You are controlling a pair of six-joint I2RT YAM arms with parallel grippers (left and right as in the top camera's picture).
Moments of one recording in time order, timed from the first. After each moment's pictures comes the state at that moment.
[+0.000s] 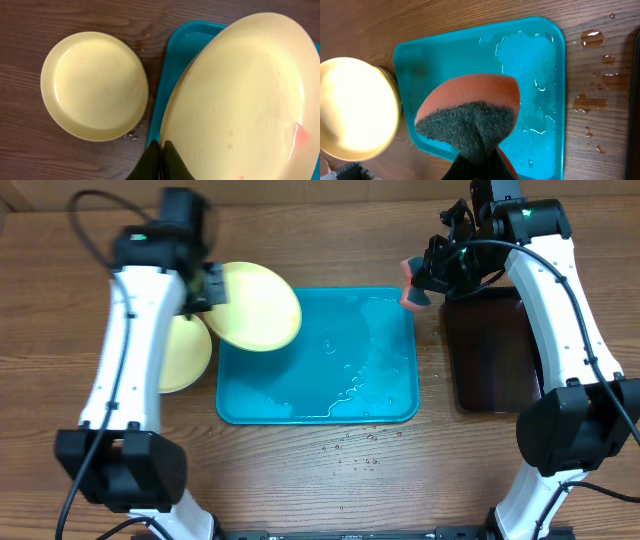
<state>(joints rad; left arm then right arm) -0.01 1.83 1.86 -1.30 -0.08 -0.24 0.12 1.99 1.99 -1.27 -0.49 0.33</state>
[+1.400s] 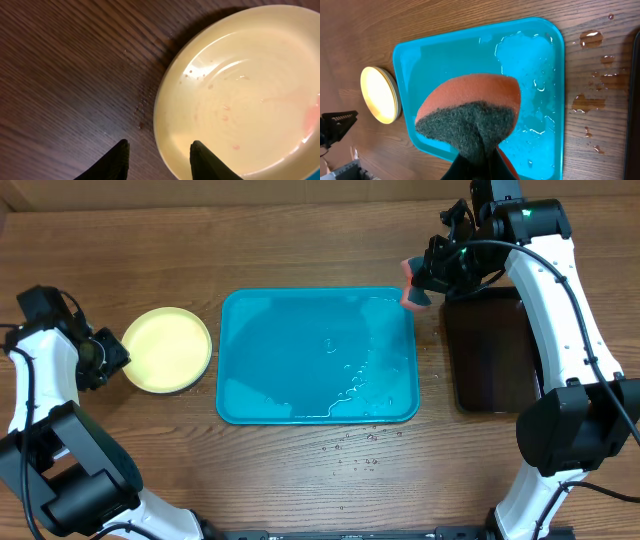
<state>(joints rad) 0.54 1.83 1.38 -0.89 0.05 -0.20 0.12 1.99 1.99 -1.27 -0.49 0.33</state>
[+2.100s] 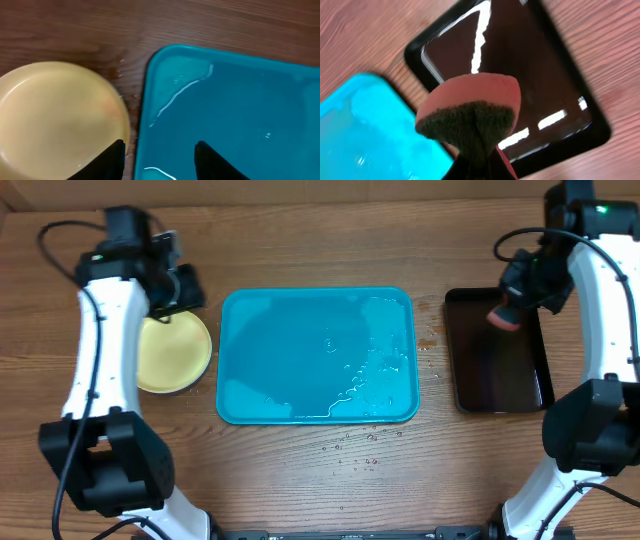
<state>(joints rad) 0.10 1.83 1.67 -1.02 0.16 -0.11 -0.12 1.99 1.99 -1.45 -0.04 0.48</state>
